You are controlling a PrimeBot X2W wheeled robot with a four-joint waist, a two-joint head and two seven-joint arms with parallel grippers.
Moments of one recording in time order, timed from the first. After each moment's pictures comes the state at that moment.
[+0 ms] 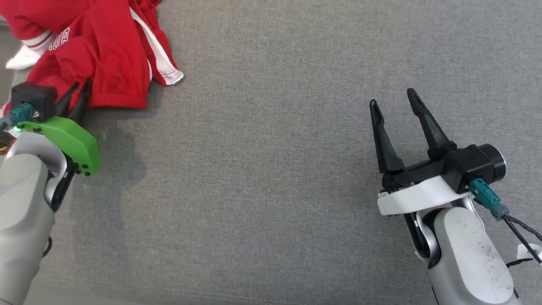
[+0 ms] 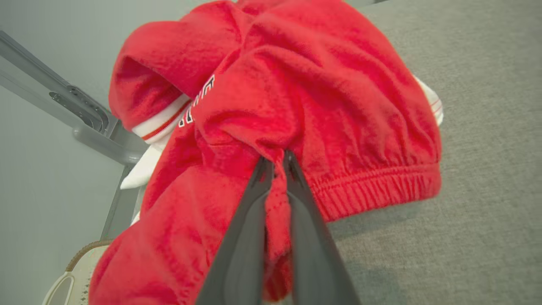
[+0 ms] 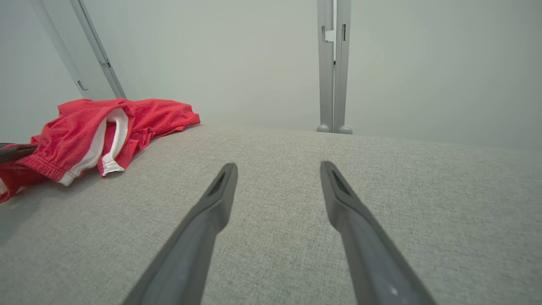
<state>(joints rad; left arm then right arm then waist) -0.84 0.49 -0.61 0.81 -0.56 -0.13 -0.18 -0.31 -0.05 0.14 0.08 0.07 0.13 -0.26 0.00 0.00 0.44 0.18</state>
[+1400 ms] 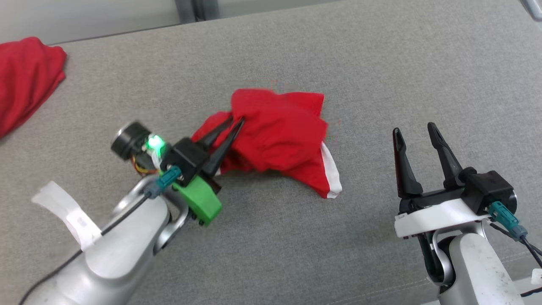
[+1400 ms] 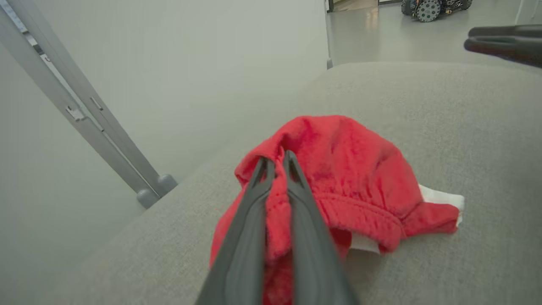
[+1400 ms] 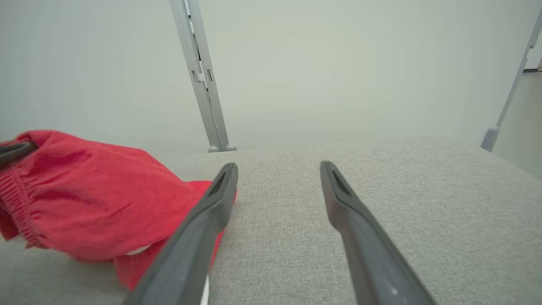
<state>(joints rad) -0.71 0.41 -0.88 0.32 -0.42 -0.07 -0.22 -0.20 -0.05 0.06 0.09 0.16 0.13 -0.26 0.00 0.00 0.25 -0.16</state>
